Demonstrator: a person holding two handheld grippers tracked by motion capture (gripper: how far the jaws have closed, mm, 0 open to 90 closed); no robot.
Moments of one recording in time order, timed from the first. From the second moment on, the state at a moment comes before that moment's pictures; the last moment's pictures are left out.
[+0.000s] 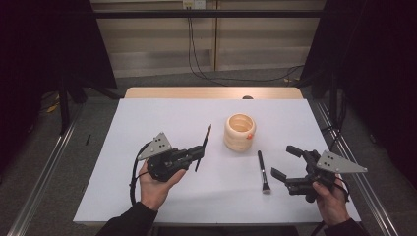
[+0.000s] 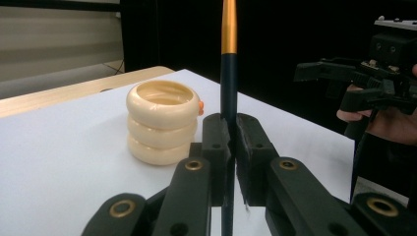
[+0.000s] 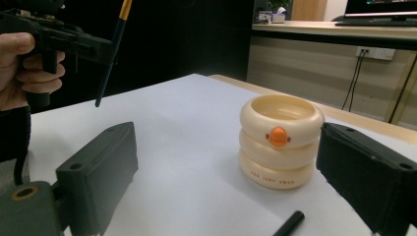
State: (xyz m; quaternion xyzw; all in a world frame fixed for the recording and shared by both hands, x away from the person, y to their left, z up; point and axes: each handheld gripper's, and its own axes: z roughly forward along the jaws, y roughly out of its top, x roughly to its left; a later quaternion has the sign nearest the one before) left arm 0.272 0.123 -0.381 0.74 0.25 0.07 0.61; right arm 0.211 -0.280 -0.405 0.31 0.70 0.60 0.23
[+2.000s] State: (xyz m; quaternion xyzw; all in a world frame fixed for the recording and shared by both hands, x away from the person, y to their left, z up) left arm 0.270 0.080 -0.384 0.75 0.22 0.06 0.62; right arm 0.275 -0.185 -0.362 0.24 0.71 0.65 0.09
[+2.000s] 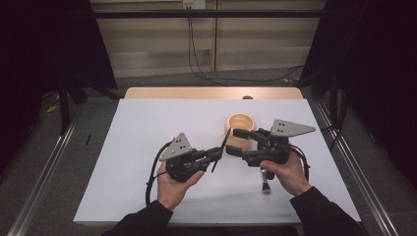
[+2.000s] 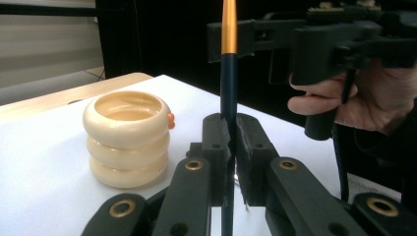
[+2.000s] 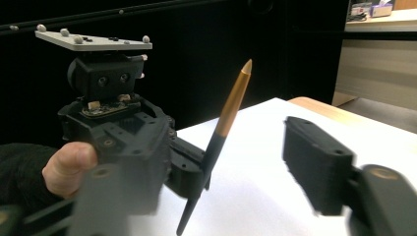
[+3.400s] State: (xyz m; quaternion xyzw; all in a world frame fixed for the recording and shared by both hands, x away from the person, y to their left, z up) left arm 0.265 0.064 -0.399 0.76 0.21 0.06 0.62; right arm 0.275 -0.182 -0.372 0.24 0.71 0.66 0.05
